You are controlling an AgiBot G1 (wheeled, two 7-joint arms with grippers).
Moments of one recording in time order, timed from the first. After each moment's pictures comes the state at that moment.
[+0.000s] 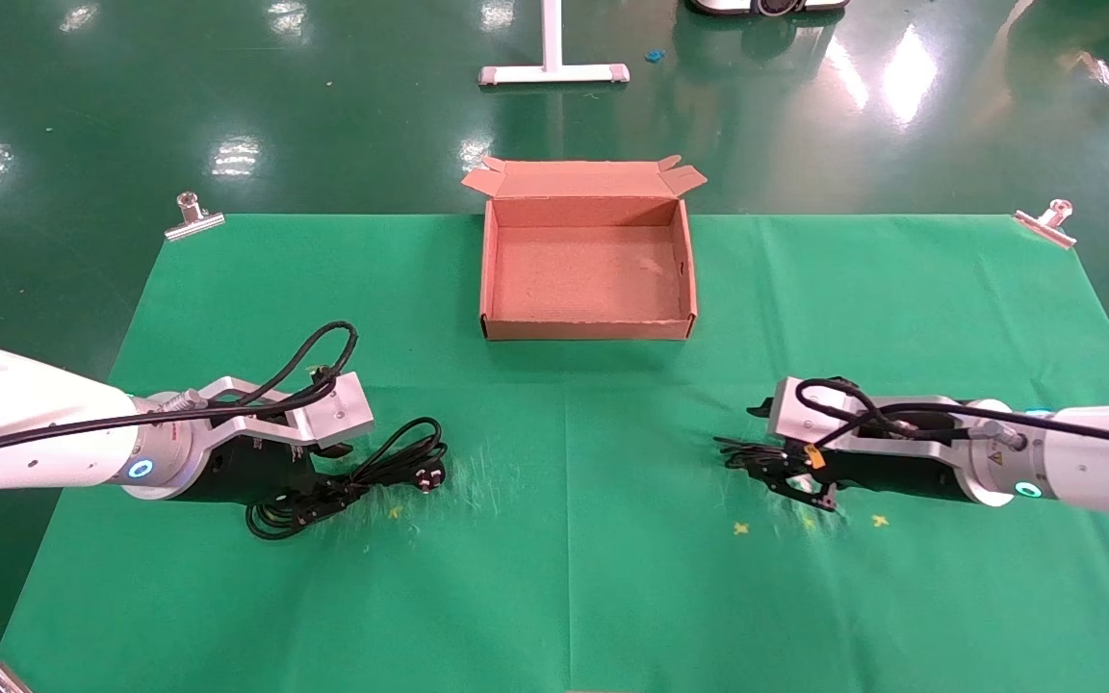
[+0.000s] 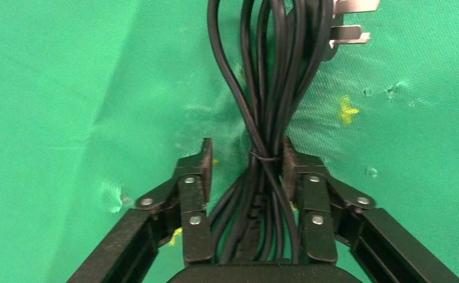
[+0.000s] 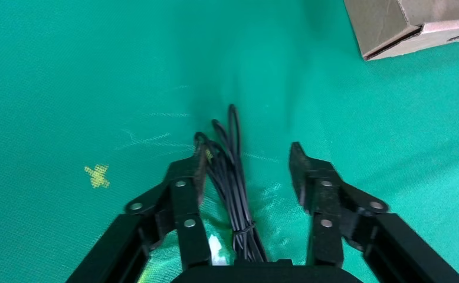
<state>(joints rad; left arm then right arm) -1.41 0.91 0.78 -1.35 2.13 1.36 -0.85 1.22 -0.84 -0.57 1.12 -1.75 -1.08 0.16</state>
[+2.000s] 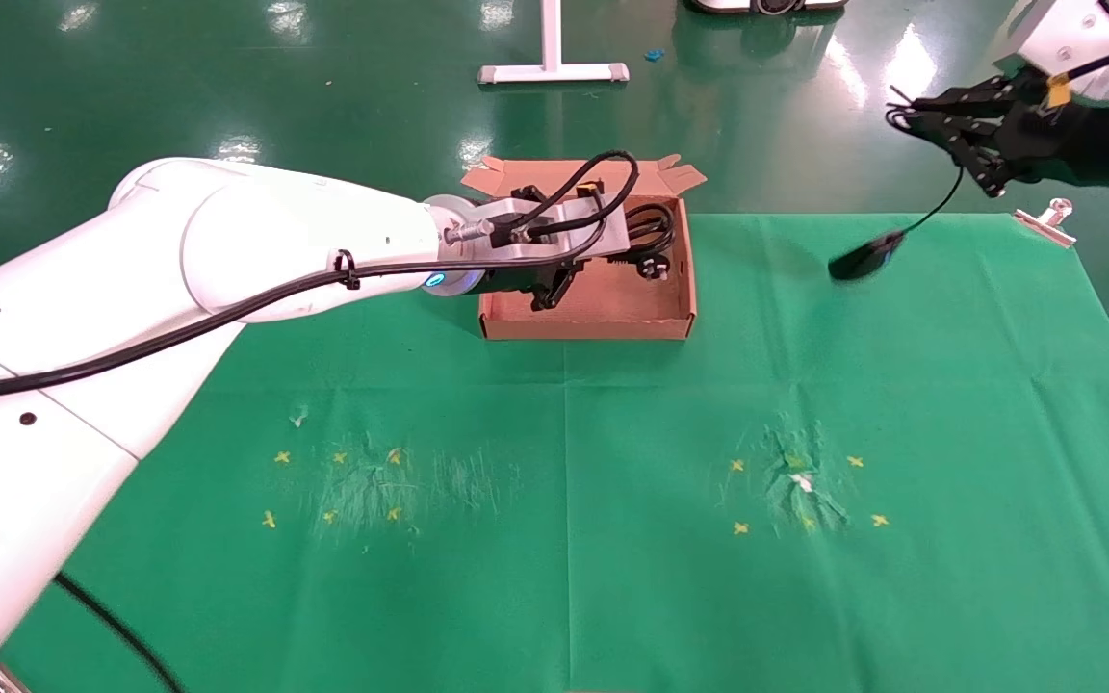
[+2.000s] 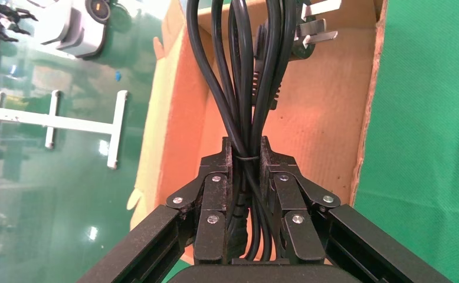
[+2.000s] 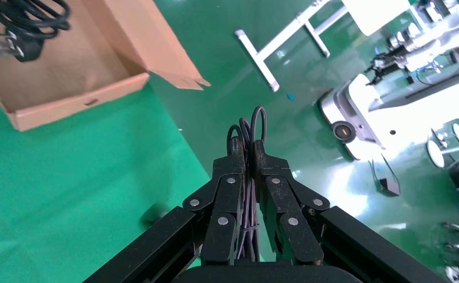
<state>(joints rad) -1.68 1.37 1.03 -0.80 2.05 0.78 -0.47 1.57 -0.77 -0.42 0.94 -1.70 -1.02 0.14</state>
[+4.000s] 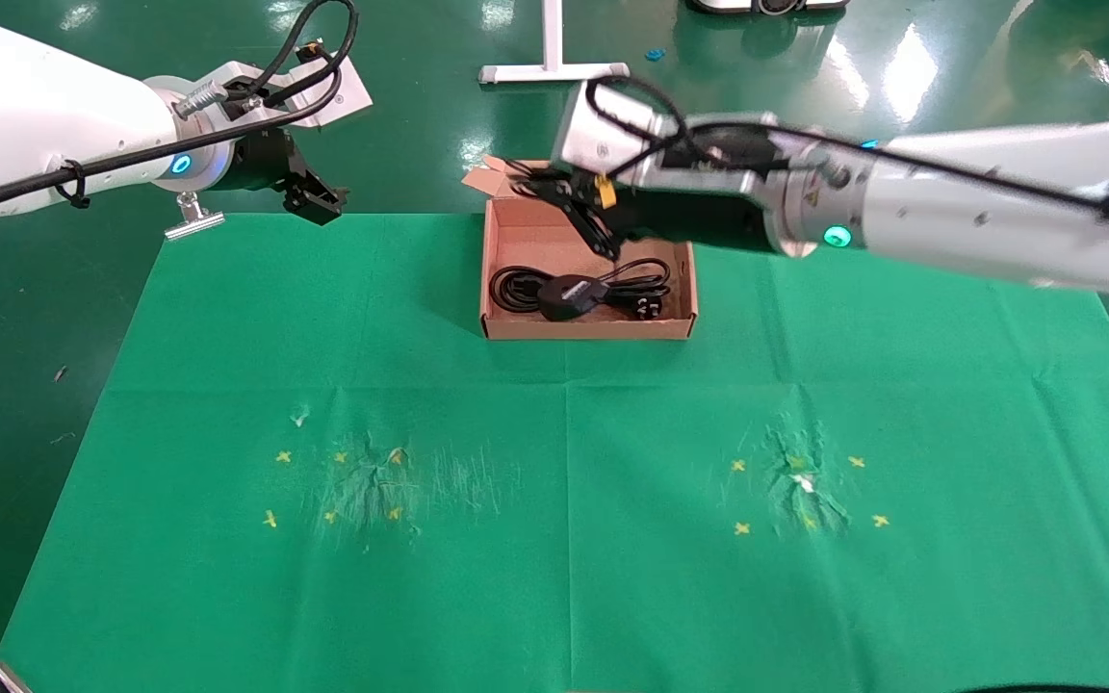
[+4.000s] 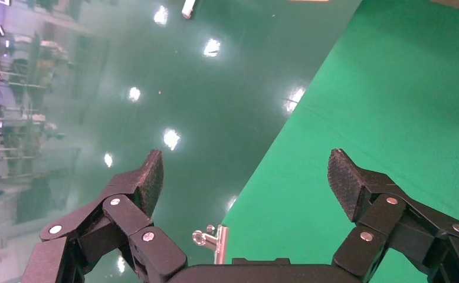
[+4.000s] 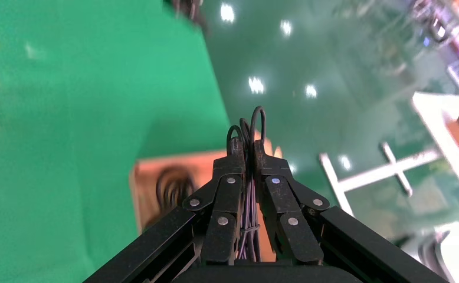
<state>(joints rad) -1.92 1.12 1.36 -0.87 2.23 0.78 -1.04 1.52 -1.13 -0.55 1.14 -1.81 -0.94 0.23</state>
